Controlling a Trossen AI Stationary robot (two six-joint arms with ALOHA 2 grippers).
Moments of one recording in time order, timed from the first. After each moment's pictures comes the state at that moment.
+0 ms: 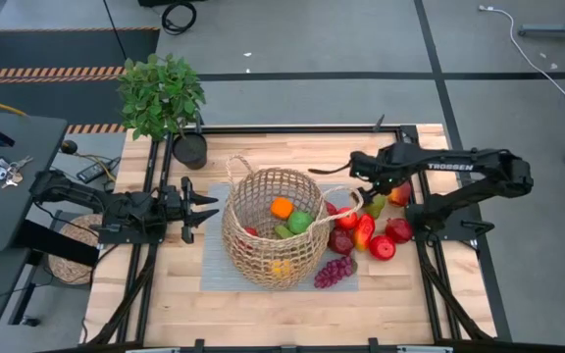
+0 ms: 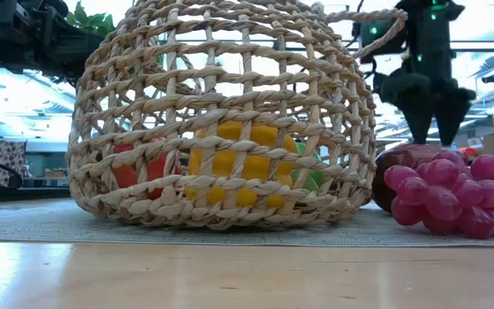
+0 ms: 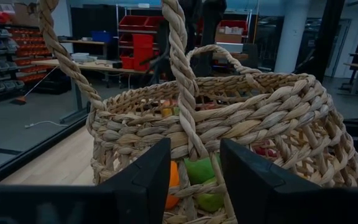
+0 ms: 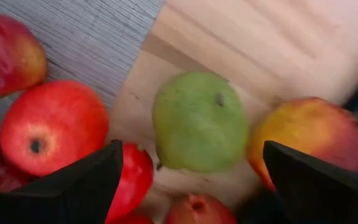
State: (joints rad) left arm -0.27 0.34 0.07 0.32 -0.43 -0.04; right arm -0.29 1.25 0.89 -1.17 0.07 0.78
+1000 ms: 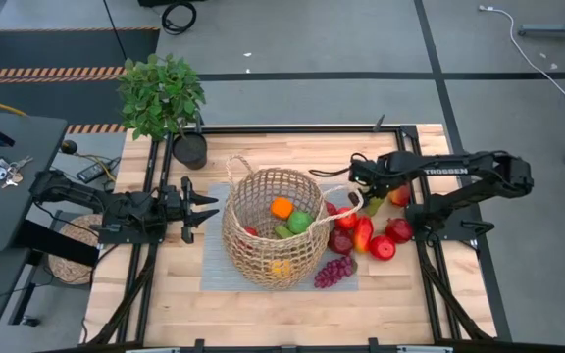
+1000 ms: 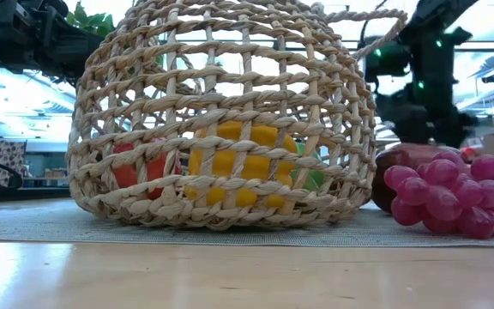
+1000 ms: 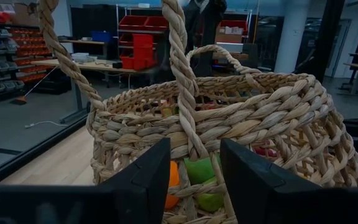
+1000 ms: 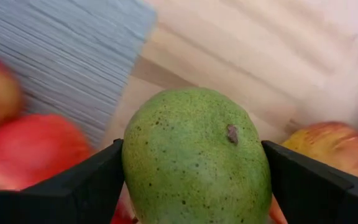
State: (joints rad) left arm -0.27 0.34 0.07 0.32 -0.43 -0.04; right arm -0.30 1.24 0.77 -1.00 0.12 0.81
